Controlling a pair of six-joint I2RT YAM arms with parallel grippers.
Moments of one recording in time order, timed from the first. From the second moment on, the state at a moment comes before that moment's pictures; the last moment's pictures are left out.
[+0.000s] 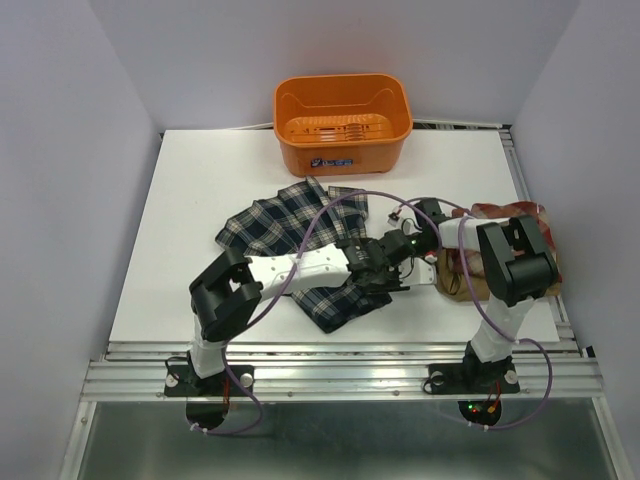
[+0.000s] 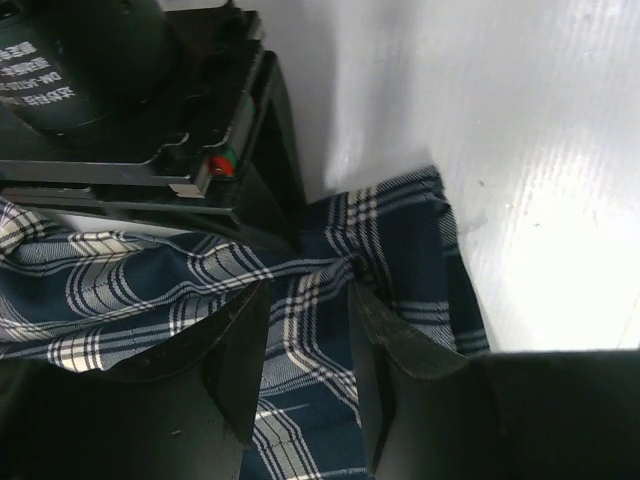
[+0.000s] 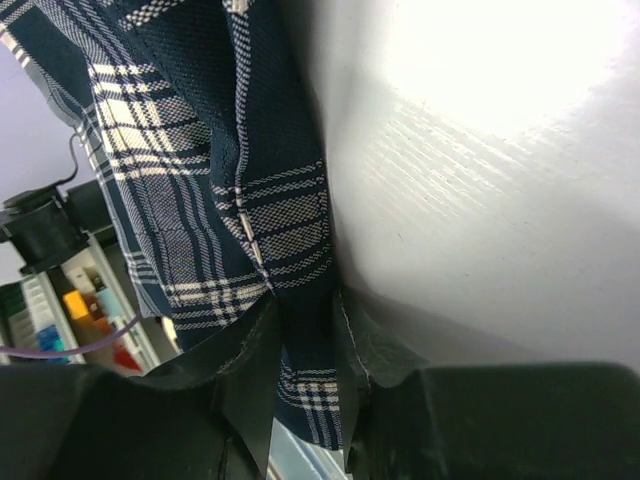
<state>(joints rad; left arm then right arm) -1.15 1.88 1.44 -0.54 -0.05 0.48 0.24 1.84 0.92 -0.32 -0.87 0.30</state>
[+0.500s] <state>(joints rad) -1.15 1.91 1.43 -0.55 -0.07 0.47 0.24 1.89 0.92 -0.30 -0.94 0.34</state>
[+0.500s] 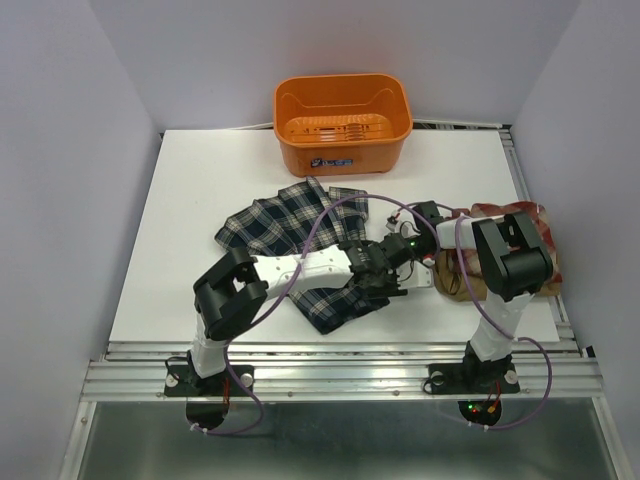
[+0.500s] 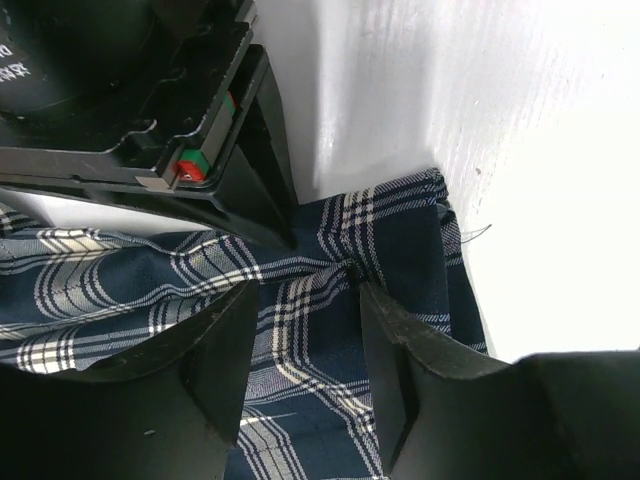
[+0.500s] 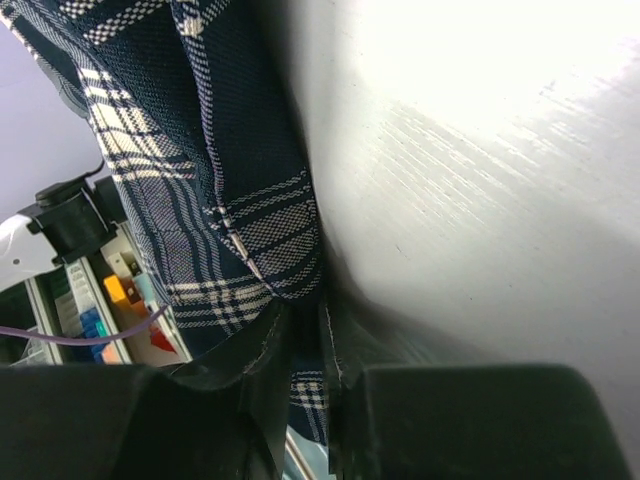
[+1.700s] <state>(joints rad) -1.16 1.89 1.43 -0.59 -0.02 0.41 0.24 1.91 0.90 -0.25 -0.98 0.39</state>
